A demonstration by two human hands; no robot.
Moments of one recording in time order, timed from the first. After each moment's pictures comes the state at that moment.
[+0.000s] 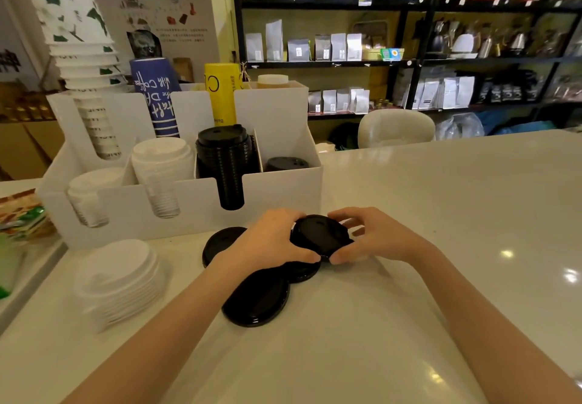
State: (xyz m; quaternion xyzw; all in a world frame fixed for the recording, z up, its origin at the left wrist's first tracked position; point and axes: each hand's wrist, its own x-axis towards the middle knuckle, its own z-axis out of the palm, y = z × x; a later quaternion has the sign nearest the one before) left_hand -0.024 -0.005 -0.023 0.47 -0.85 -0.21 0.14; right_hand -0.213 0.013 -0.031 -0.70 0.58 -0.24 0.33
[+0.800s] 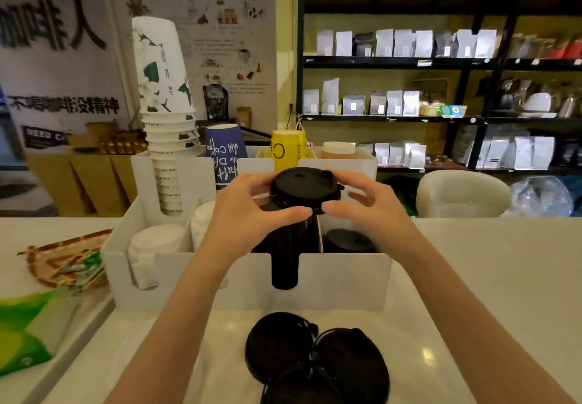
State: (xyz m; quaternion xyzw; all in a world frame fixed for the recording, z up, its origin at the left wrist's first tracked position) left_hand 0.055 -0.059 0.069 0.46 -0.68 -0.18 0.53; right_hand -0.127 -0.077 0.068 -0.72 0.40 -0.48 0.28
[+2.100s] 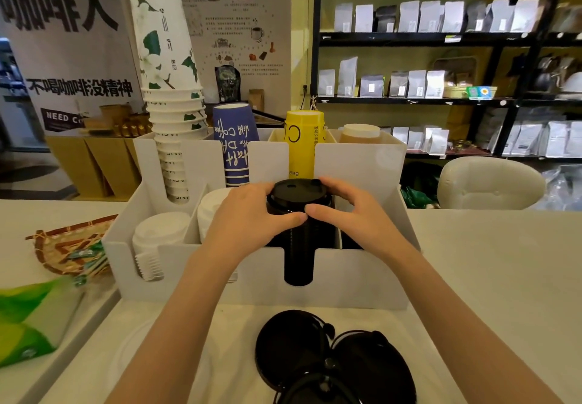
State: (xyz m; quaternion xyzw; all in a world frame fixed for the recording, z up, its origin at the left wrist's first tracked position) left_hand 0.069 -0.087 0.052 0.59 -0.72 -0.05 0.35; right_hand -0.097 -0.124 0.032 -0.74 0.42 -0.43 0.30
